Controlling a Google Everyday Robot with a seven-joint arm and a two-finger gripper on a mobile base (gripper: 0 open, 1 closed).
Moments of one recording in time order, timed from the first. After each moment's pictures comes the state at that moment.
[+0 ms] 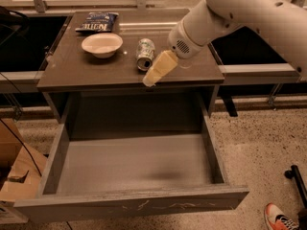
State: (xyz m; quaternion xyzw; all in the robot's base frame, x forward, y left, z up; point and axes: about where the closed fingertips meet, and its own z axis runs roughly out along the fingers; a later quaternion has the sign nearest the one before) arm 0.638 -0.032 0.901 -0.51 0.79 0.13 0.32
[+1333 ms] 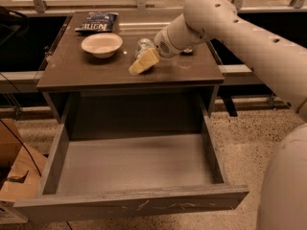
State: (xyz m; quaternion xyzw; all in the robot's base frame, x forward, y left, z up) arm 0.733 -0.001 0.861 -0.44 0.81 0.15 0.37
